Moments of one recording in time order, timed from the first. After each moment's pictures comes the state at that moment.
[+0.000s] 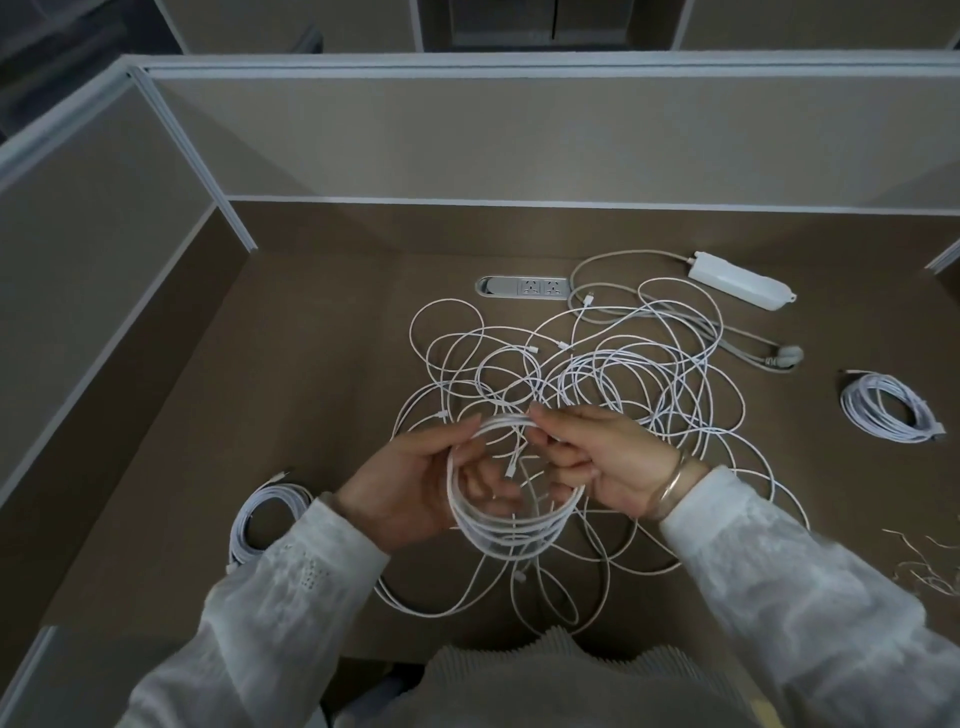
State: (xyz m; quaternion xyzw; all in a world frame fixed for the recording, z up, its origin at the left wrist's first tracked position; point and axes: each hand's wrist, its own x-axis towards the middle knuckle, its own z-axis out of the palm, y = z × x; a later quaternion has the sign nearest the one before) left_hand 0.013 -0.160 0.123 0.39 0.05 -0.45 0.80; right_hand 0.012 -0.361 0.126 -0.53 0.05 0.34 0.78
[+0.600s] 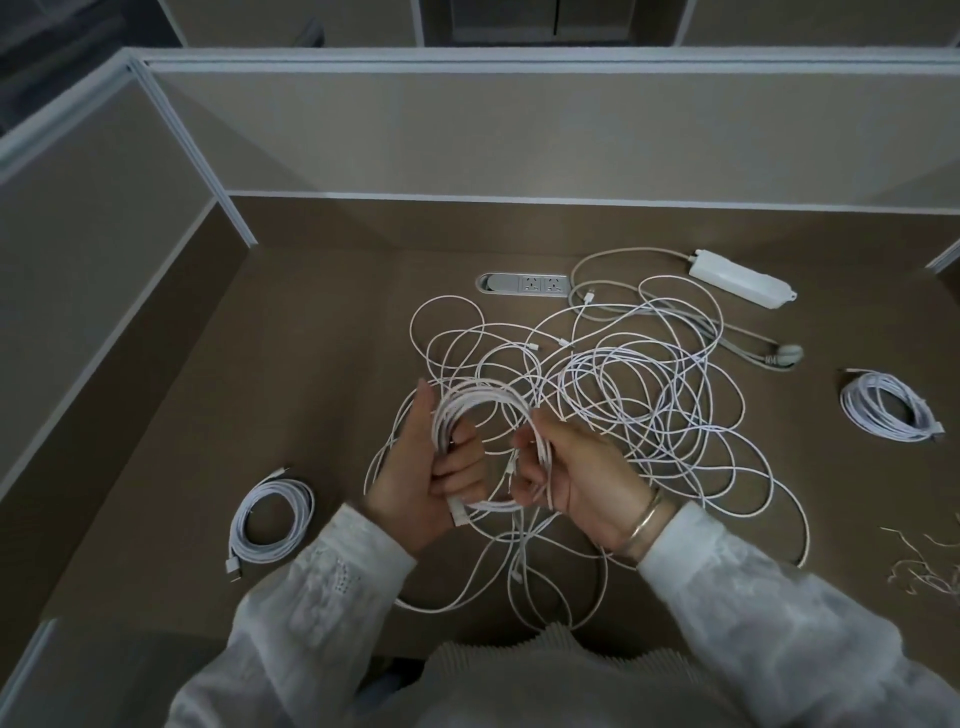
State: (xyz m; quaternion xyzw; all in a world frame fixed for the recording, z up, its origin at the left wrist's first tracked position) left_hand 0.012 -0.178 0.110 0.39 0.17 -0.32 0.85; right_hand -0.006 -0.334 0.113 -0.48 0.17 0.24 0.83
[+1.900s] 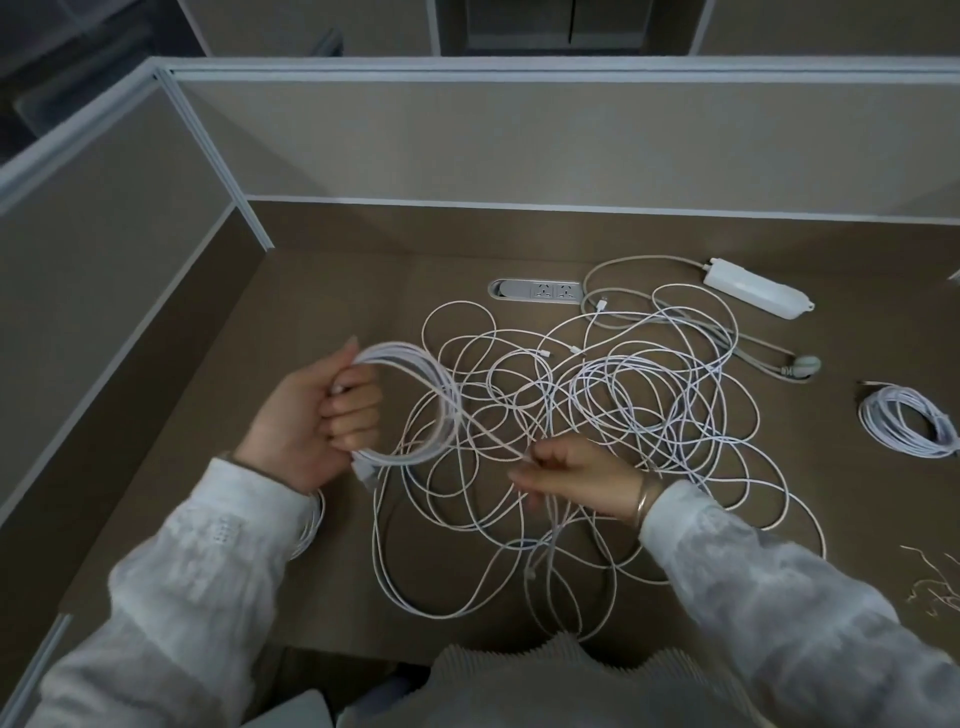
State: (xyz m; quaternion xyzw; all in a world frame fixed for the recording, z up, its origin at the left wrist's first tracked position) left_hand 0.057 -0.081 0.144 0.40 0.08 -0.34 0.85; right_hand 0.020 -0.356 0.076 -0.79 -0.09 0.29 0.54
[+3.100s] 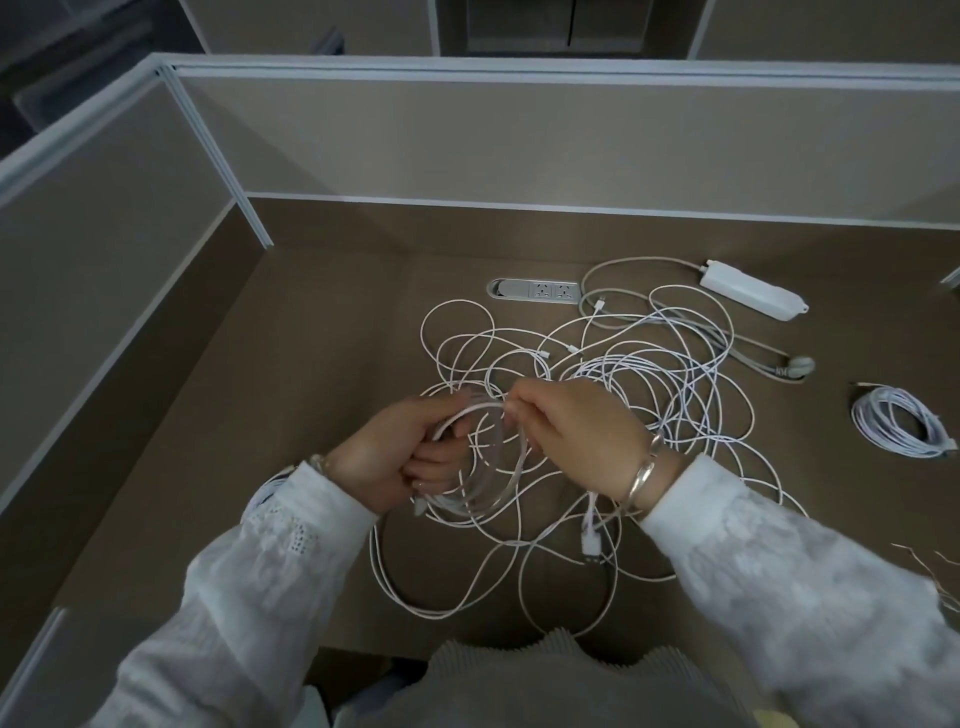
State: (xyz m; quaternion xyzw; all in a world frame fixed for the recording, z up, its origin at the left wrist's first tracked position) left_hand 0.032 -0.147 0.137 0.54 0.05 -0.40 0.74; right_hand 0.022 -0.337 0.151 -0.94 -0.20 0.04 0.26
